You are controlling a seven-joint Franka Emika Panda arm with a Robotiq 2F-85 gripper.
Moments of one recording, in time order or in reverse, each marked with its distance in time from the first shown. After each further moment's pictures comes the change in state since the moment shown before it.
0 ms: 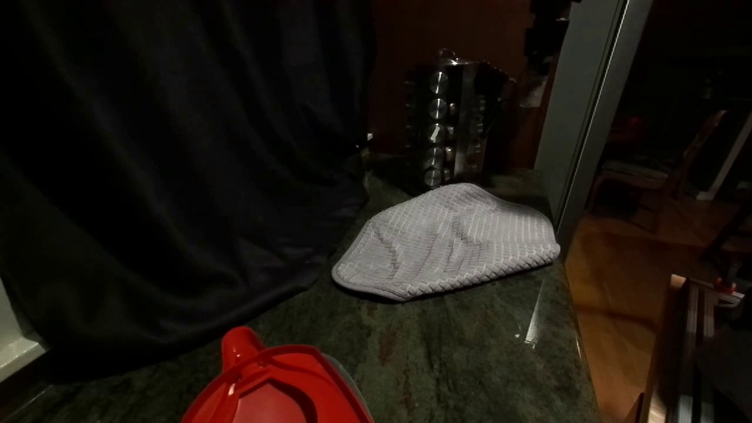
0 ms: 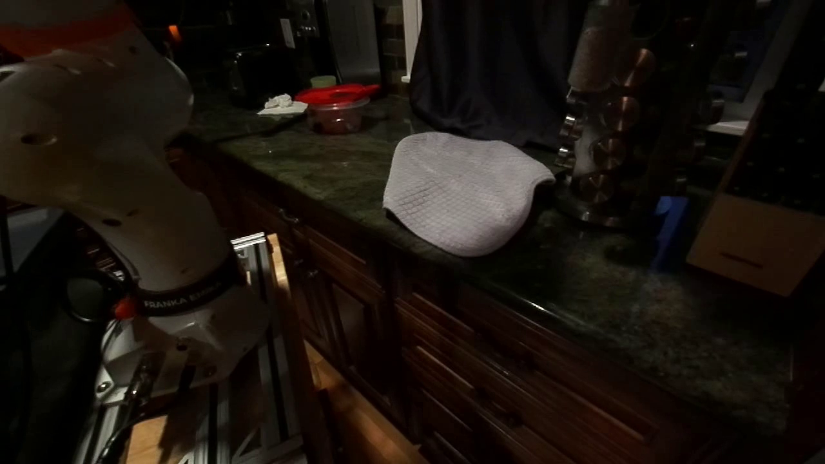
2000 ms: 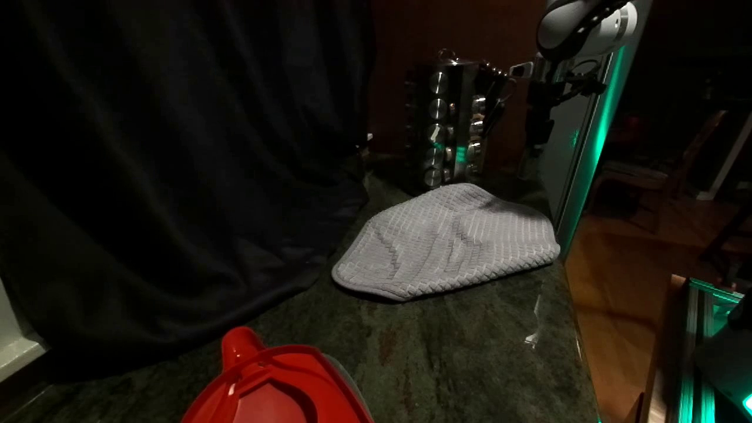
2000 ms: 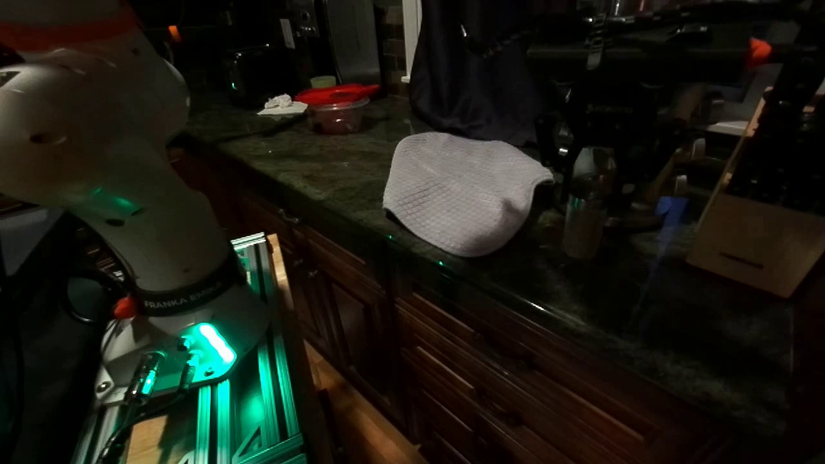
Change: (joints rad) arm 0.039 0.053 -0.089 -0.455 -0.088 0.619 0.166
